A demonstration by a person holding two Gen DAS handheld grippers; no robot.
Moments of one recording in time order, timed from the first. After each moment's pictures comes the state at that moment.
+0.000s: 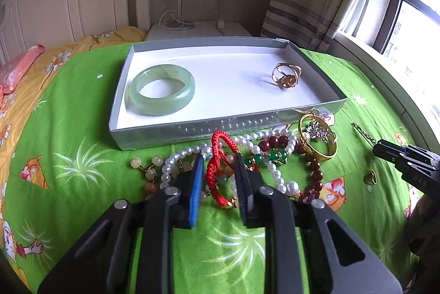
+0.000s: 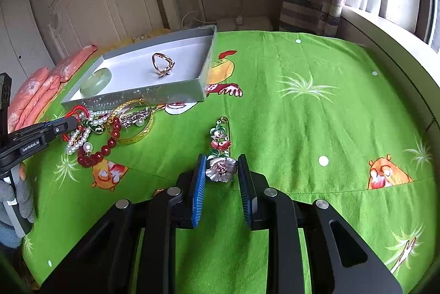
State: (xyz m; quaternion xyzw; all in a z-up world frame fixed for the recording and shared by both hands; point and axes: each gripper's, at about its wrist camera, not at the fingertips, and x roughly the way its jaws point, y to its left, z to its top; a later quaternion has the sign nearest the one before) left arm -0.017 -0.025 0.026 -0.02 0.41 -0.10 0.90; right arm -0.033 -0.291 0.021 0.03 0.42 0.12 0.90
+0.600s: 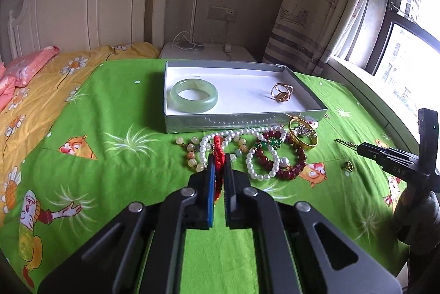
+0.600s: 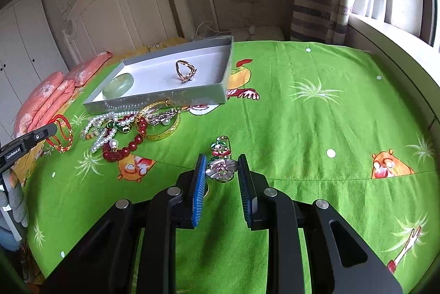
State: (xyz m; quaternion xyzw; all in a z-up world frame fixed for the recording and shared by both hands) left arm -0.095 0.021 0.058 -0.05 0.35 -0.09 0.93; right arm -0.060 -0.289 0.034 0.04 0.39 0.15 0.90
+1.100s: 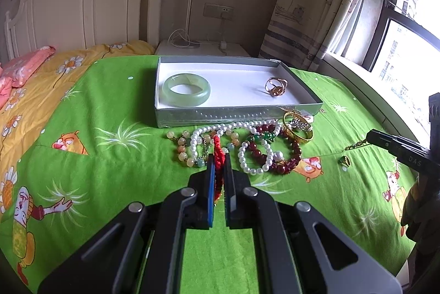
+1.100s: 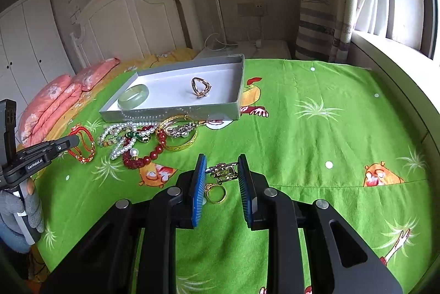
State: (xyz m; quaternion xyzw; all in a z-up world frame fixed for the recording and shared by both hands) left arm -0.097 0.011 0.052 -0.04 0.36 -0.10 0.93; right arm -0.072 -0.284 0.064 0.03 0.36 0.16 0.92
